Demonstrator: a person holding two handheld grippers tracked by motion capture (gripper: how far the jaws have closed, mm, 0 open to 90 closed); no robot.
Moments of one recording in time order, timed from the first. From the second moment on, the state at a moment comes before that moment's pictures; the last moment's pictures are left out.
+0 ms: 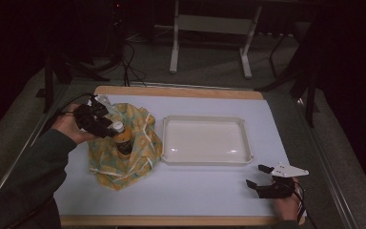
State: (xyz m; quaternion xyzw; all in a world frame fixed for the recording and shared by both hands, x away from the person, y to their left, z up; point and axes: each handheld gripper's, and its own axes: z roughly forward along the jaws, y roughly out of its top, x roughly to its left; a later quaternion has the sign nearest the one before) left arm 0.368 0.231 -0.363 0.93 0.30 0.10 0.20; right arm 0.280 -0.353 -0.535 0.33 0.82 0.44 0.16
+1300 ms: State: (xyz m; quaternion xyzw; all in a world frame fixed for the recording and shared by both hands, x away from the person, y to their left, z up) left arm 0.388 0.198 -0.364 0.93 0.34 0.06 0.12; right arm 0.279 -0.352 -0.535 0.33 0.82 0.44 0.16
